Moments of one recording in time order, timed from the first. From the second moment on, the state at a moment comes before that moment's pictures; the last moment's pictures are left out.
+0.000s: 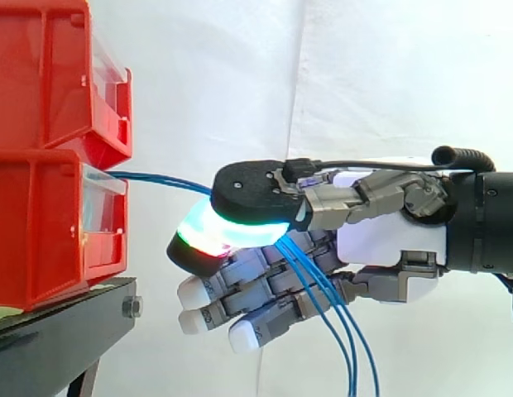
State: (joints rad) arm 0.16 -2.36 -1.11 -2.73 -1.08 -0.29
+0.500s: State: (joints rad) arm 0.16 -2.36 -1.11 -2.73 -1.08 -0.29
